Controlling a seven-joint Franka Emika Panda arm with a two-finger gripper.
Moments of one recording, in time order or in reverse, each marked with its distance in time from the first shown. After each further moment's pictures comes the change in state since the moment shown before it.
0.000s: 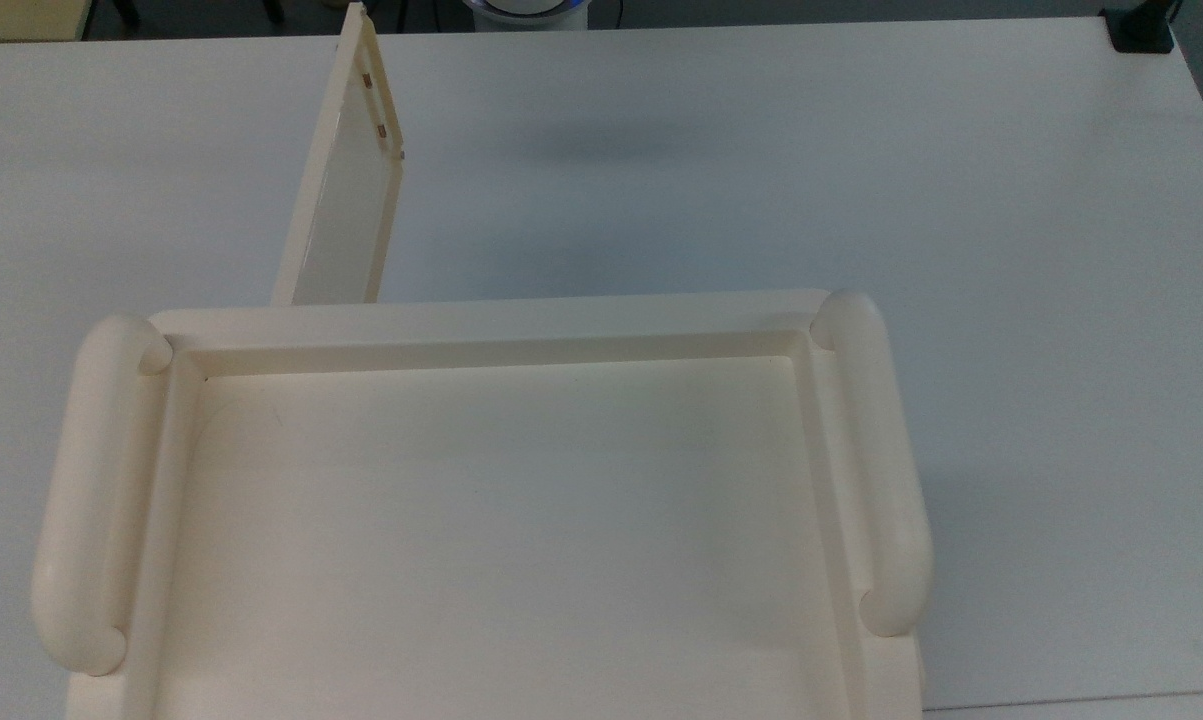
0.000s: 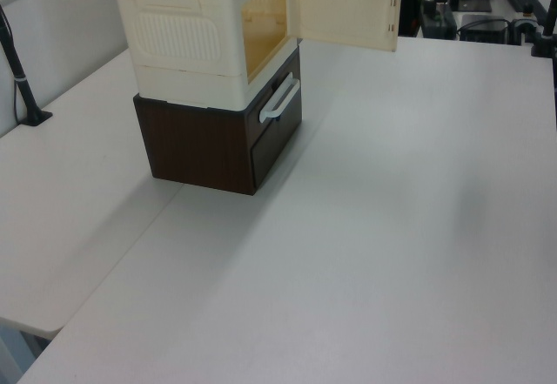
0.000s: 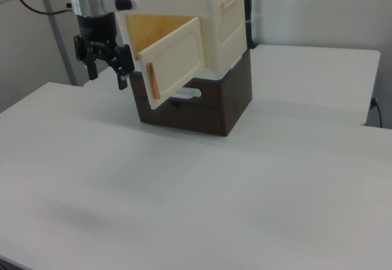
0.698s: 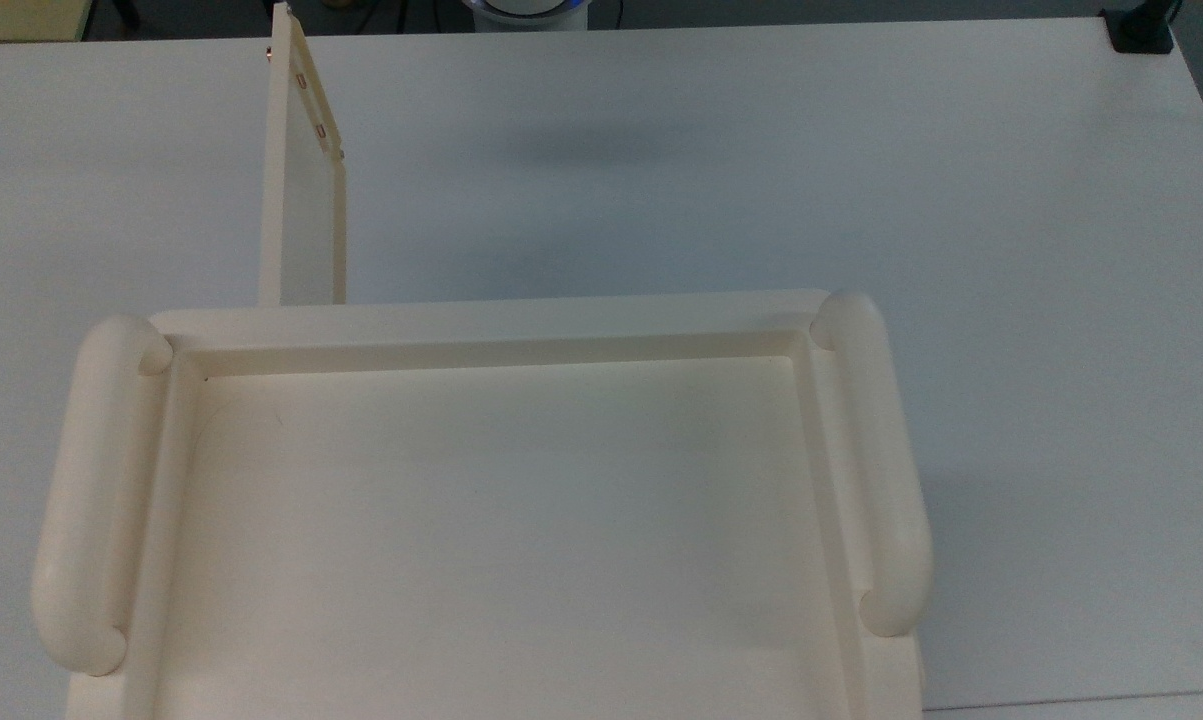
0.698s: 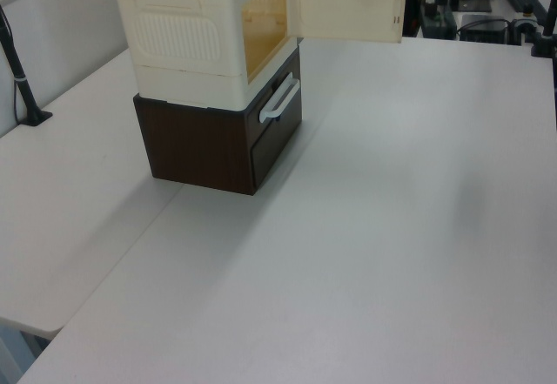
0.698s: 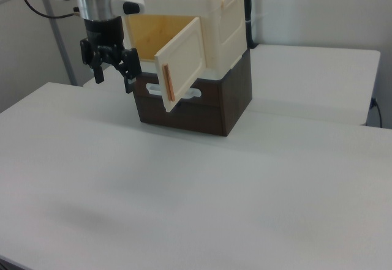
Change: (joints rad) arm 0.015 0.002 -0.042 -0.016 -0.002 0.018 -0.042
